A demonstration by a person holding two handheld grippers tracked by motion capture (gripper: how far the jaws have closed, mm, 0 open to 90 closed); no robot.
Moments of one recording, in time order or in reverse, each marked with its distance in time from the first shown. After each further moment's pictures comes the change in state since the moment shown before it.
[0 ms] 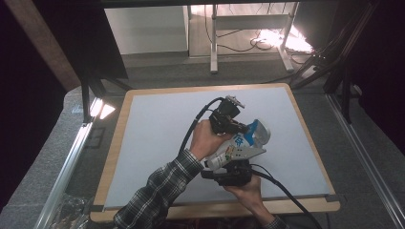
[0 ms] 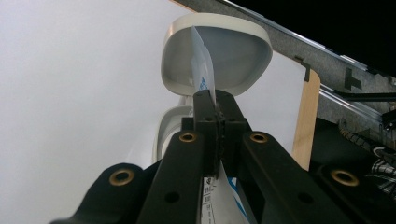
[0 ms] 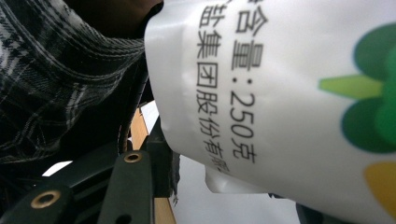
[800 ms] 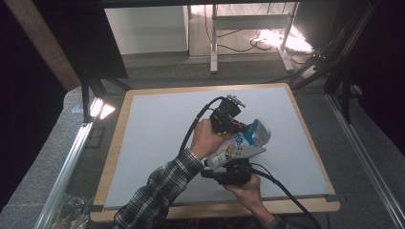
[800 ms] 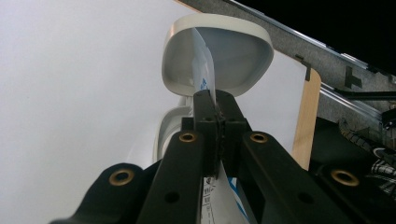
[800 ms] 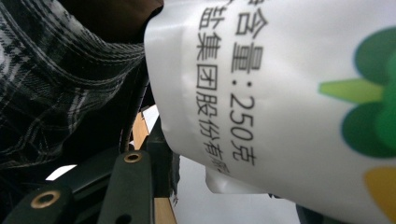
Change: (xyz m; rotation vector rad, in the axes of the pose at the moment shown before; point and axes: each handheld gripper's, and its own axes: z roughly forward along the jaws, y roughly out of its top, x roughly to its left) left arm 0.001 0.003 0.001 0.012 0.000 -0.002; right arm -0.001 0.002 0.000 -0.013 0.006 0.010
